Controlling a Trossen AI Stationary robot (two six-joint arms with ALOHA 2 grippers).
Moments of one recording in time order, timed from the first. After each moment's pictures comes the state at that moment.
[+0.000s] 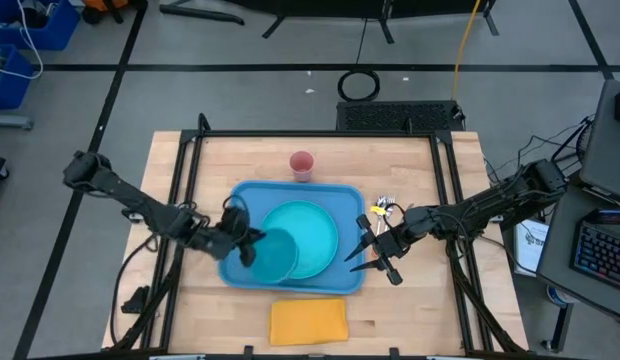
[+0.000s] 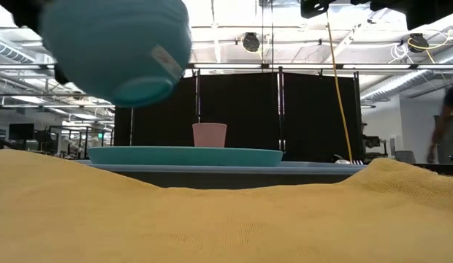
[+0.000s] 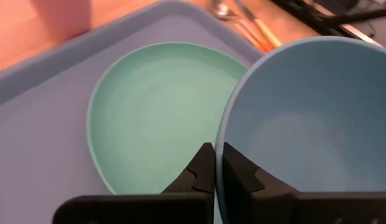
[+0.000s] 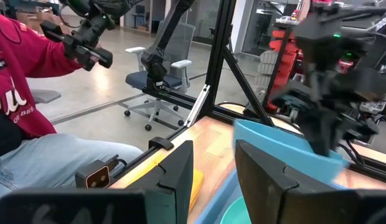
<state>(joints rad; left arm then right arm) -0.44 1.11 0.63 -0.27 -0.54 -0.92 0.29 1.24 0.56 0.63 -0.21 -0.15</state>
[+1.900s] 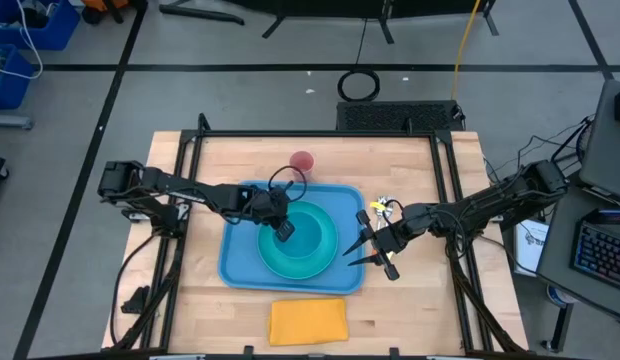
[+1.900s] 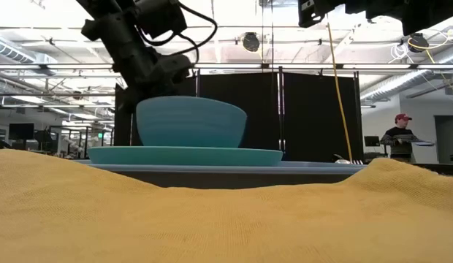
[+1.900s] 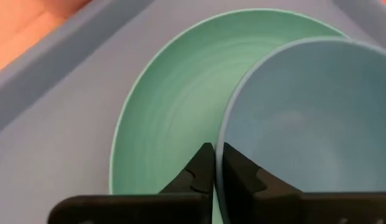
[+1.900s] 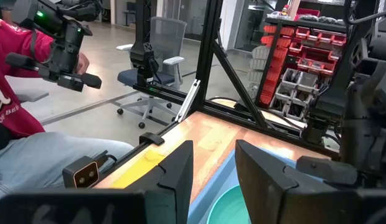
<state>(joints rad) -0.01 1.54 0.89 -0.35 -0.16 -0.67 0.25 1.24 0.54 0.64 -0.21 -0.14</state>
